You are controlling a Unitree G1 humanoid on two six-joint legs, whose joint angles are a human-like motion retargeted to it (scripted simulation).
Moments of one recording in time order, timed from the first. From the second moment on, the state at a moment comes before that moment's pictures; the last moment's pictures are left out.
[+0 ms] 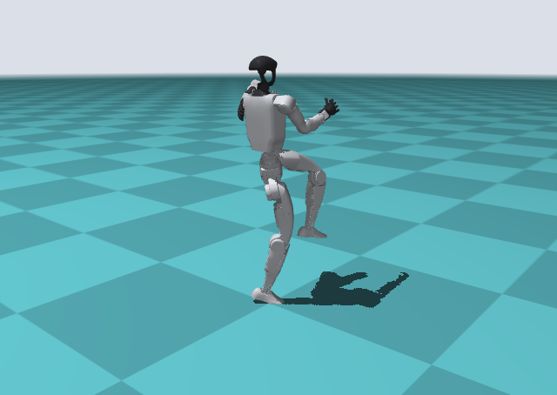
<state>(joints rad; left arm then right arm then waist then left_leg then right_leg) -1.22 0.81 -0.05 -1.05 0.04 -1.47 0.10 -0.74 -0.08 -0.01 0.53 -0.38 -0.11 -0.11 0.82 -0.26 0.35 -0.84 0.35 0.71 1.49 -0.07 0.03 0.02 -0.36 -0.02 0.33 0.05 -0.03</state>
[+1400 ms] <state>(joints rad) -2.52 0.94 -0.03 -1.05 -0.11 -1.61 -0.01 -0.11 -0.05 -0.11 1.31 -0.64 -0.03 0.06 -0.04 -0.12 -0.13 -0.03 -0.11 0.48 0.08 -0.17 0.07 -0.18 -0.19 -0.23 0.35 -0.04 0.10</state>
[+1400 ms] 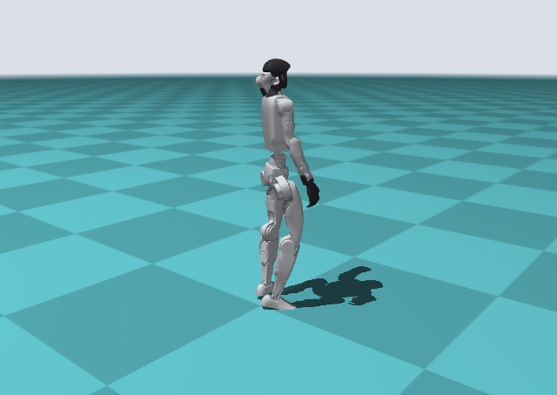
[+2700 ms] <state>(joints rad) -1.41 0.72 0.11 -1.05 -0.15 -1.61 -0.05 -0.37 0.11 0.06 1.40 -0.51 -0.16 0.20 0.19 -0.12 -0.07 -0.36 0.11 0.34 0.73 0.08 -0.12 -0.04 -0.11 -0.39 0.06 0.06 0.01</state>
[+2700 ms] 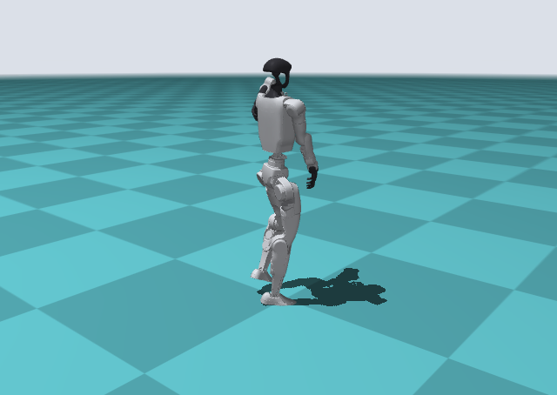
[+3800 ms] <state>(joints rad) -1.74 0.71 0.02 -1.05 -0.20 -1.61 0.00 -0.06 0.02 -0.04 1.47 -0.56 -0.16 0.18 0.08 -0.08 -0.14 -0.13 0.03 0.40 0.34 -0.21 -0.05 -0.07 -0.01 -0.42 0.13 0.02 -0.02</state>
